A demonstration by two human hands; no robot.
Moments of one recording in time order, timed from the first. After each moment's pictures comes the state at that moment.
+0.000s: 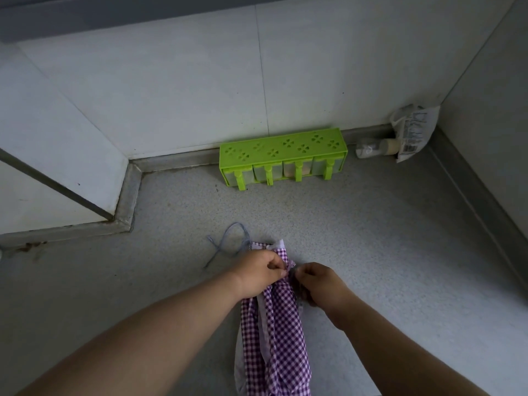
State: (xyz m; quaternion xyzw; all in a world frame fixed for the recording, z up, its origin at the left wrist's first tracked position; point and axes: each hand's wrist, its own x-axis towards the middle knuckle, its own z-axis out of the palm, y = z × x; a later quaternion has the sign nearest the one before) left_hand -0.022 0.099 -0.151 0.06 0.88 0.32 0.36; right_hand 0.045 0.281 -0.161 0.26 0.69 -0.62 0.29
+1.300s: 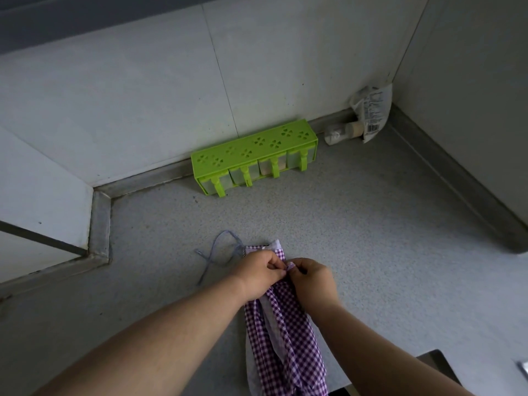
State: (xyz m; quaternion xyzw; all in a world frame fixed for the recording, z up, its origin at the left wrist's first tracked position) left_hand -0.027 0.106 -0.174 0.07 0.86 0.35 0.36; right_hand 0.060 0.237 -0.180 0.32 0.73 -0.59 0.08
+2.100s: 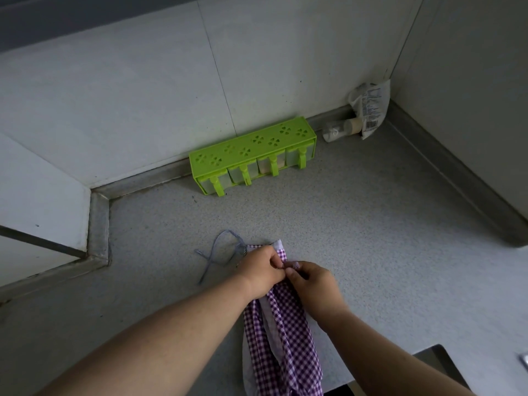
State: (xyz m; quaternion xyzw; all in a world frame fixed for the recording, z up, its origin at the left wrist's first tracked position) left_hand -0.027 0.108 -0.161 0.11 0.89 0.27 0.35; right_hand 0.074 0.237 -0.174 0.29 0.68 -0.67 0.09
